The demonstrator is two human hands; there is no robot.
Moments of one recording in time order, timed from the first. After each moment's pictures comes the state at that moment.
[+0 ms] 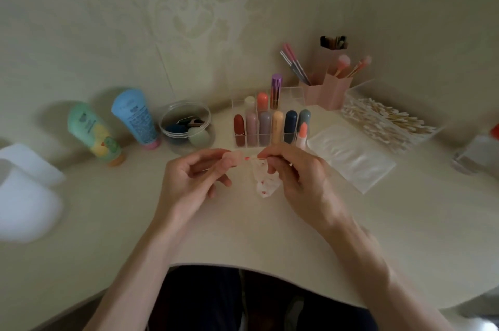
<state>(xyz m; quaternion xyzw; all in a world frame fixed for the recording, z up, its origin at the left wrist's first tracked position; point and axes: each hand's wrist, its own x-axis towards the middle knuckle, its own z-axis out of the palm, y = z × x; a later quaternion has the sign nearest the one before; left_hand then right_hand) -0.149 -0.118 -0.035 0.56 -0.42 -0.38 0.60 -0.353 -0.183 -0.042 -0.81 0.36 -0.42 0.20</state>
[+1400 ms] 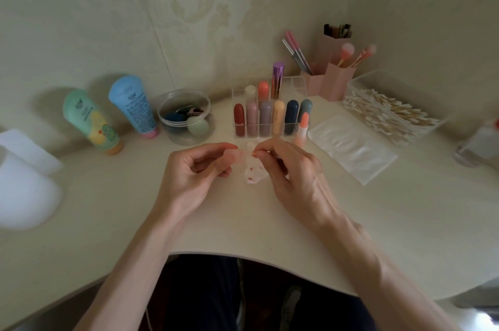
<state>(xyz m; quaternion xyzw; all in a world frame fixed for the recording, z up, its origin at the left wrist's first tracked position) -0.146 -0.121 -0.047 0.55 -0.46 -0.37 0.59 -0.343 -0.172 -0.047 -0.81 0.36 -0.41 0.20</state>
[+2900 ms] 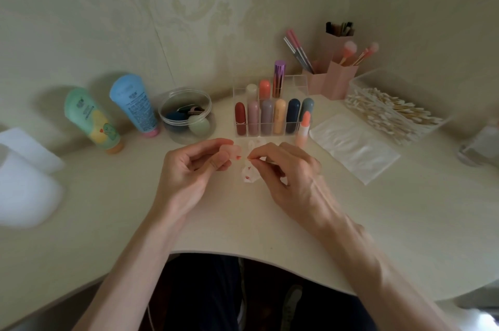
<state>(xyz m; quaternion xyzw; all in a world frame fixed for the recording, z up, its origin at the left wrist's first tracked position) -0.147 -0.117 -0.042 0.55 -0.43 -0.37 0.62 -0.342 -0.167 -0.043 -0.84 0.33 -0.41 0.14</state>
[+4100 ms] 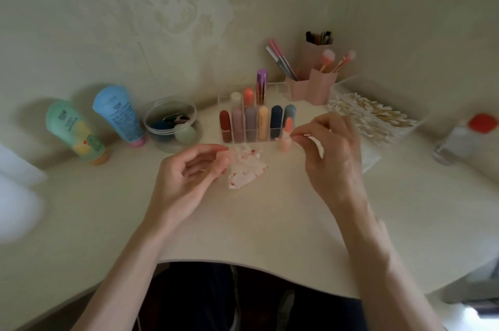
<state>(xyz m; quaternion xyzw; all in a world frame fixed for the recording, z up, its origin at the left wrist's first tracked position) -0.159 -0.113 -0.031 0.56 -0.50 -0.35 0.56 -0.393 -0.207 -0.036 -0.75 0.47 -0.47 0.02</state>
